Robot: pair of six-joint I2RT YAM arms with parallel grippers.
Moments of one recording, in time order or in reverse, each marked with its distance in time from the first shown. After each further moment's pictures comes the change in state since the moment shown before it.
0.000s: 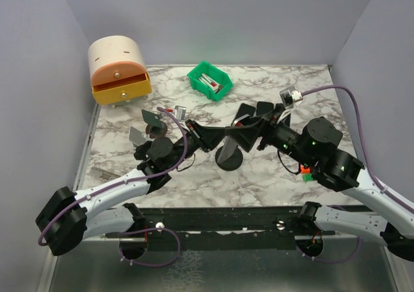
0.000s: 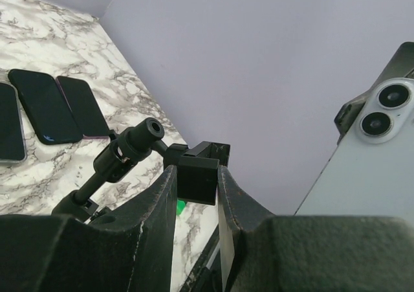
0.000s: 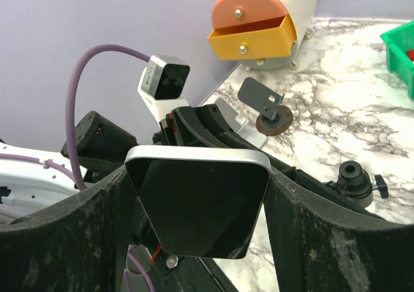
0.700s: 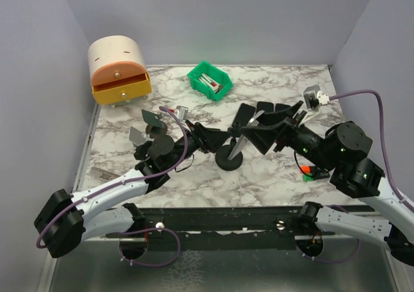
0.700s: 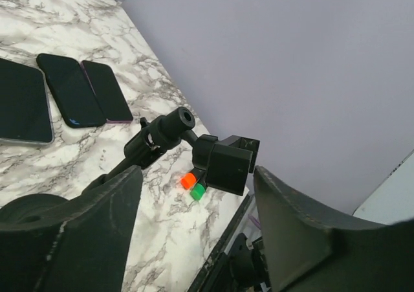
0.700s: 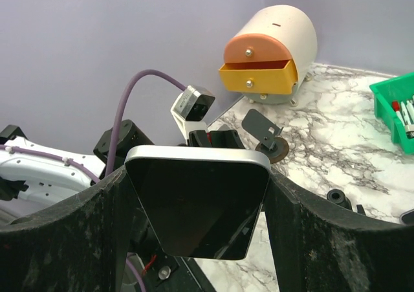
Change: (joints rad) left arm 0.002 -0.017 0.016 -0.103 0.003 0.033; right arm 0.000 -0.092 0.052 -0.018 -0.008 -0.096
